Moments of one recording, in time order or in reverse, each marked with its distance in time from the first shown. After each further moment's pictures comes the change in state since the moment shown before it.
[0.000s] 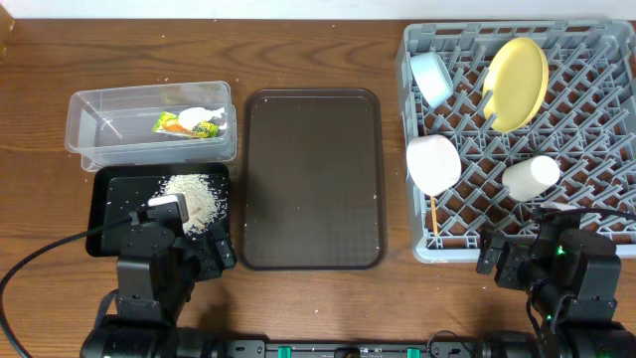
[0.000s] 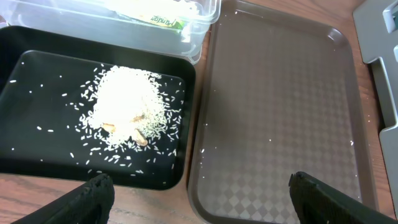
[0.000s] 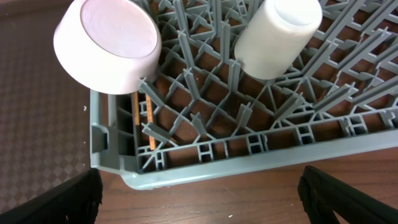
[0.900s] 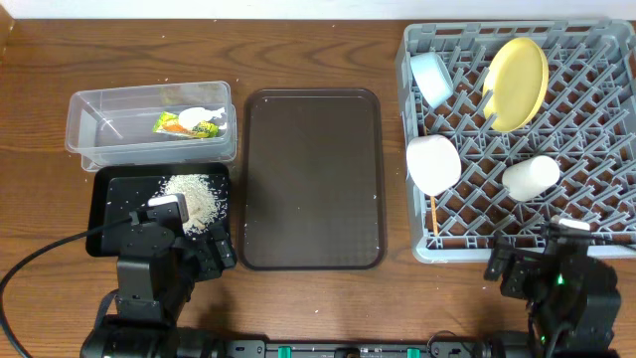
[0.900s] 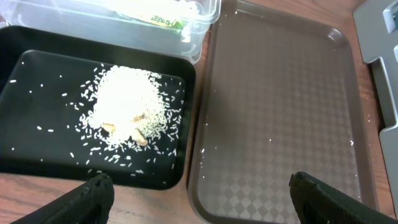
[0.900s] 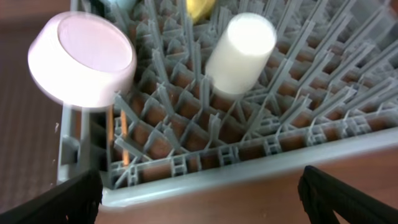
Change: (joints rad) left arm 0.000 0.000 0.000 -0.001 0.000 0.000; right arm 0.020 -0.170 -0.079 0.054 0.133 -0.030
